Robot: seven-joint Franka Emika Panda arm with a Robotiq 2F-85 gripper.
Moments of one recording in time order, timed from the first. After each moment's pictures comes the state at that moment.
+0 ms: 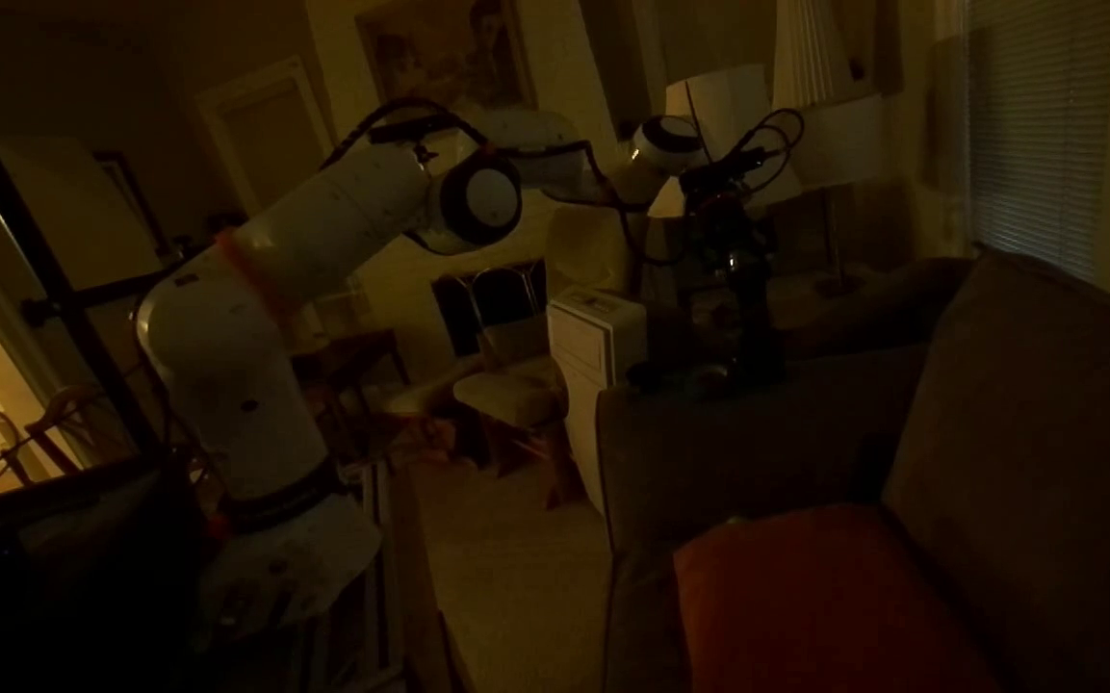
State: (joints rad) arm 0.31 1.20 -0.12 -0.55 -0.58 1.34 -0.90
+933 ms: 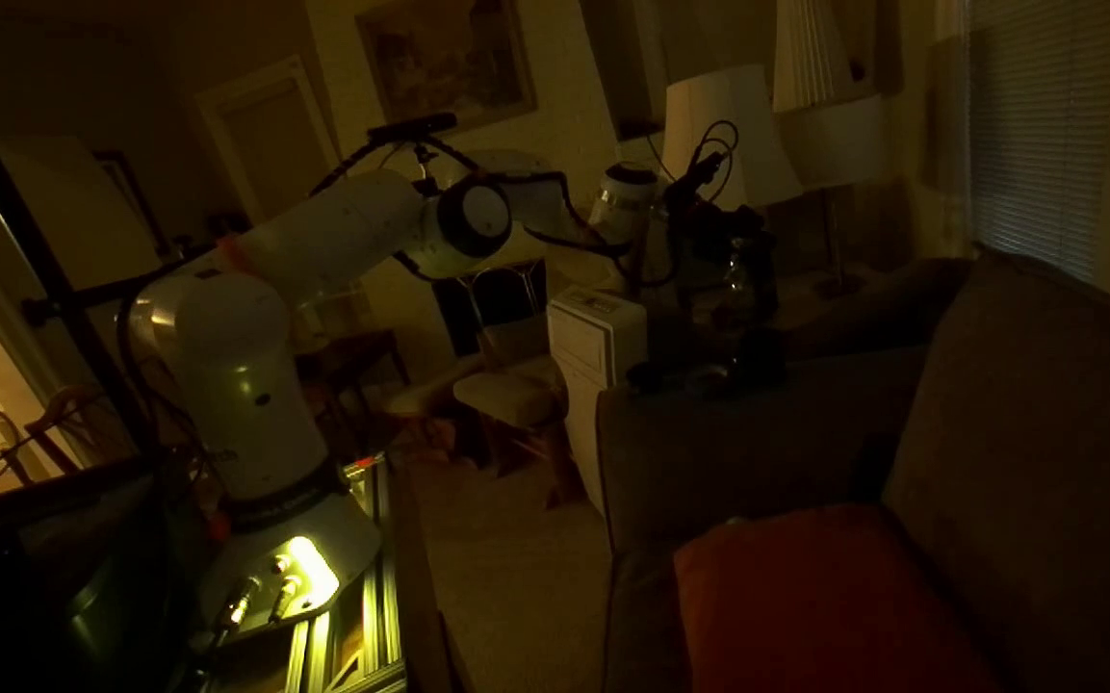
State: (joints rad) arm 0.49 1.30 -0.27 -0.55 -0.86 1.64 -0.94
